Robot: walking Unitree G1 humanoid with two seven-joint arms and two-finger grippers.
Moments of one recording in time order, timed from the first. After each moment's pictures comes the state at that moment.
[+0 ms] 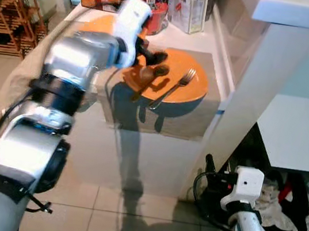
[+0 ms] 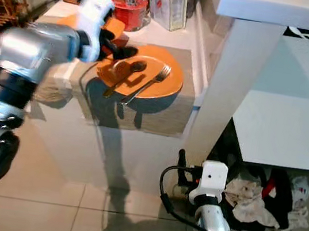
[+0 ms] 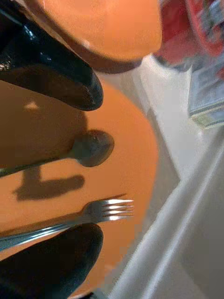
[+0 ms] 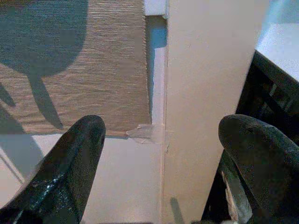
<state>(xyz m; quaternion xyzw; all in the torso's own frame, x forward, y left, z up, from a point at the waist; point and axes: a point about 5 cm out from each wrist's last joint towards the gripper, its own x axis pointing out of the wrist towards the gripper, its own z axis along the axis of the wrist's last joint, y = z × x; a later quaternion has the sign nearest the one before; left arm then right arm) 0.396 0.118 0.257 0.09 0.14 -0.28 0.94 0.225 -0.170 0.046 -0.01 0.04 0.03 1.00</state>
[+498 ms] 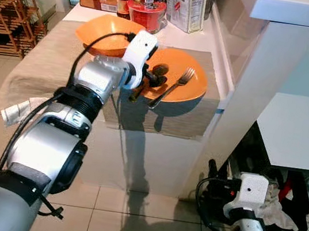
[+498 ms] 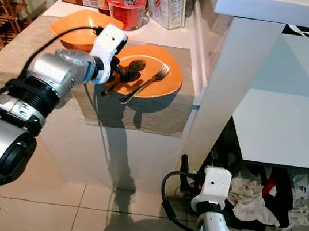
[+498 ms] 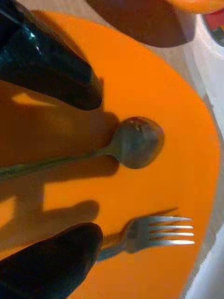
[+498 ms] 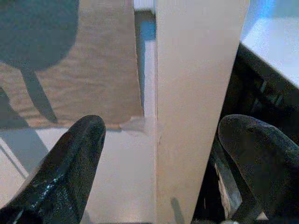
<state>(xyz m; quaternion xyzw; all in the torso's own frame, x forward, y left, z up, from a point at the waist) 0.408 0.107 0.208 0.10 0.19 -0.25 0.94 0.215 -0.174 0.050 -0.02 0.04 0.02 1.00</state>
